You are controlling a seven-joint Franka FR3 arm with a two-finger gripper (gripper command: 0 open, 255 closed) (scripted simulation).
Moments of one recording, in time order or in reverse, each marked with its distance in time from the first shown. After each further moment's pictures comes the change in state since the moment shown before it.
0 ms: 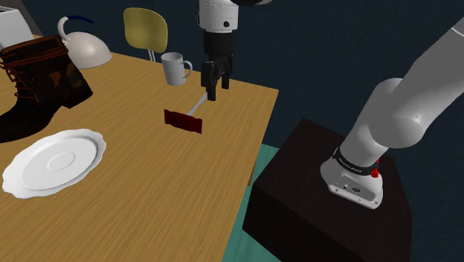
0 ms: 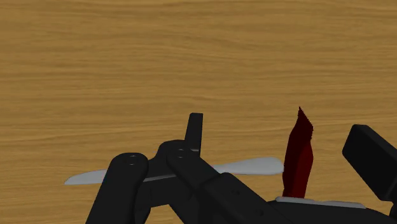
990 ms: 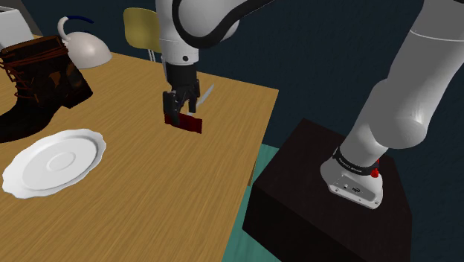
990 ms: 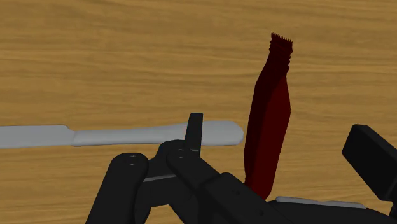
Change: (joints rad) arm 0.056 0.320 0.070 0.169 -0.042 0.187 0.056
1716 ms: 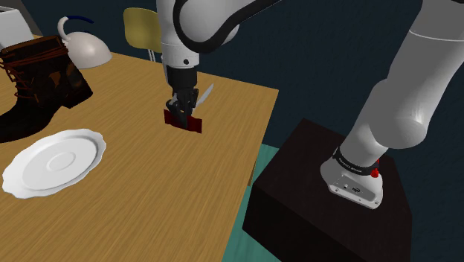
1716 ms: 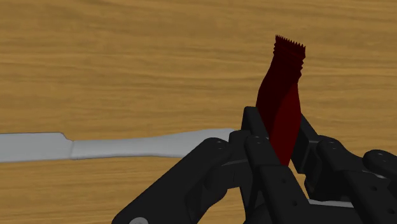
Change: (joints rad) arm 0.001 0.006 0.000 -0.013 0.000 0.020 -0.003
